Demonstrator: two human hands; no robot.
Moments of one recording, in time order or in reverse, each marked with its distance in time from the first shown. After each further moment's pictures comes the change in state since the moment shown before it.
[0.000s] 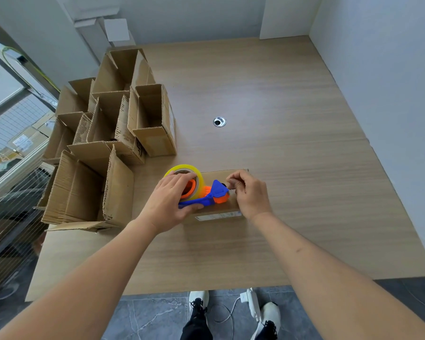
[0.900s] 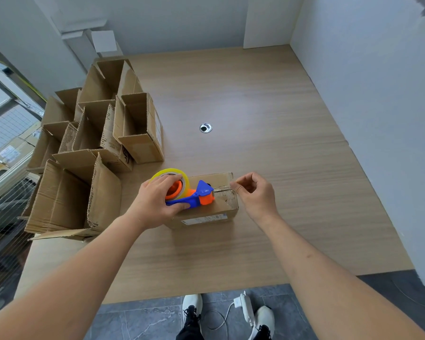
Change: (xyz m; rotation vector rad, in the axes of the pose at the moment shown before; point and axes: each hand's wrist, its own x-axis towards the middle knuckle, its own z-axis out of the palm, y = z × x) left_hand 0.016 0.003 -0.006 -0.018 -0.089 -0.117; right_hand -0.010 0.009 -0.049 0.266 0.125 0.297
